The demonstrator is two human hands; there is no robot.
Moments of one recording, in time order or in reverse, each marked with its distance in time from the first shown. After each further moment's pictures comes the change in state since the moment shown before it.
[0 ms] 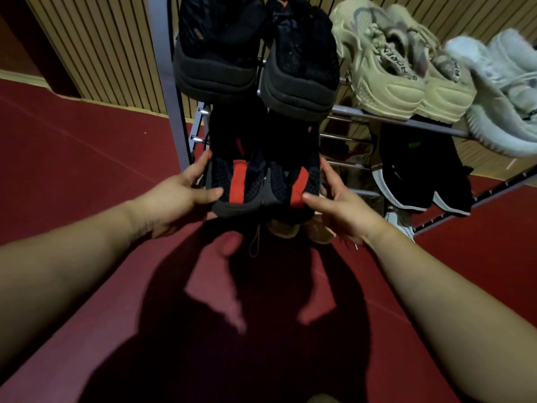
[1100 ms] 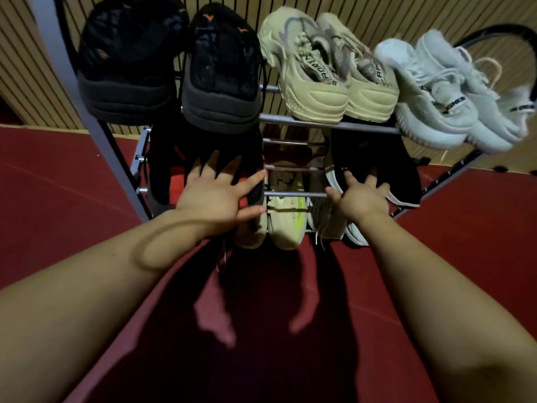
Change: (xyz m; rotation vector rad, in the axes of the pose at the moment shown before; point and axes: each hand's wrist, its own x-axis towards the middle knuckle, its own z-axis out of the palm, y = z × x) left_hand 0.044 0.022 0.096 1.623 0.049 0.424; right_hand -0.005 -0.008 -0.104 -1.241 0.610 0.508
